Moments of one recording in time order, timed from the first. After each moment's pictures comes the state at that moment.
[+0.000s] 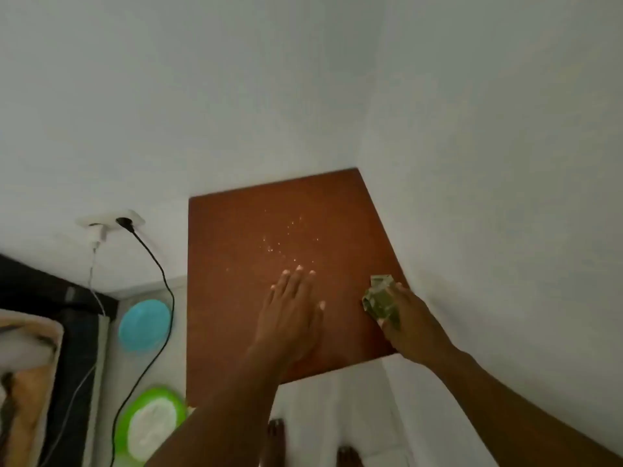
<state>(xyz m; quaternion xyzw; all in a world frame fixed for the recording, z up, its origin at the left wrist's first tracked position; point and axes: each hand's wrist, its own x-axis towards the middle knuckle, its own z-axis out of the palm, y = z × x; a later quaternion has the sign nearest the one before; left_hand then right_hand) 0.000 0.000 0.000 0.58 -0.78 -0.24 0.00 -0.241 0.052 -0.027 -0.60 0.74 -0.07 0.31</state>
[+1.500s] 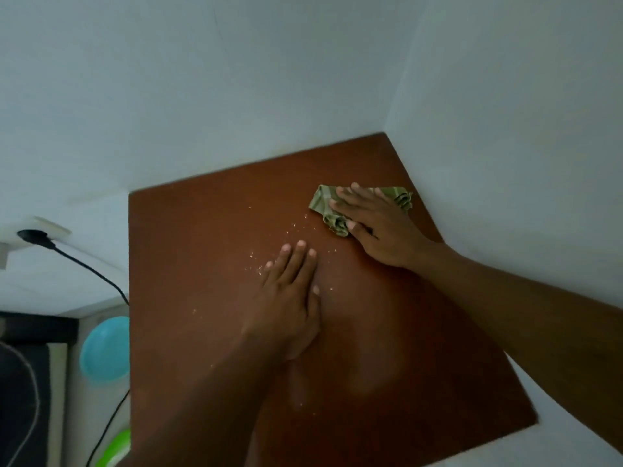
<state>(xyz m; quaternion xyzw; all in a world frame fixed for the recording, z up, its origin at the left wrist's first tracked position) 0.022 -0.147 -0.136 0.52 -0.81 -0.25 0.02 -0.221 -0.217 -0.153 -0.79 0.58 -0.11 0.18</state>
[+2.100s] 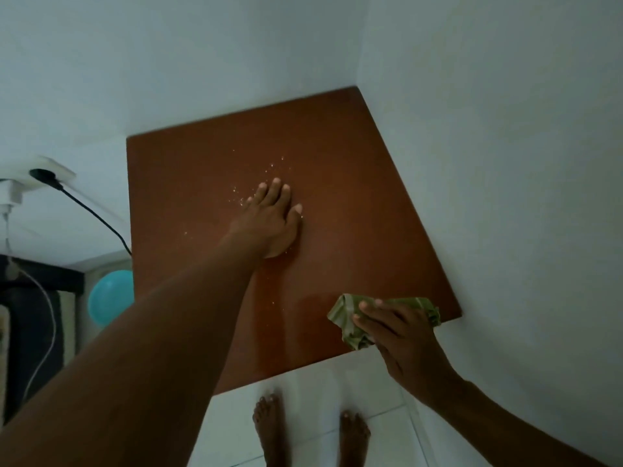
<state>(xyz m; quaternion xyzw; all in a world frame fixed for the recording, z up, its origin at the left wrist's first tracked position) 0.003 -0.146 -0.115 0.55 -0.79 -0.24 -0.10 -0.218 0.103 -0.166 -0.79 0.58 -0.21 0.10</state>
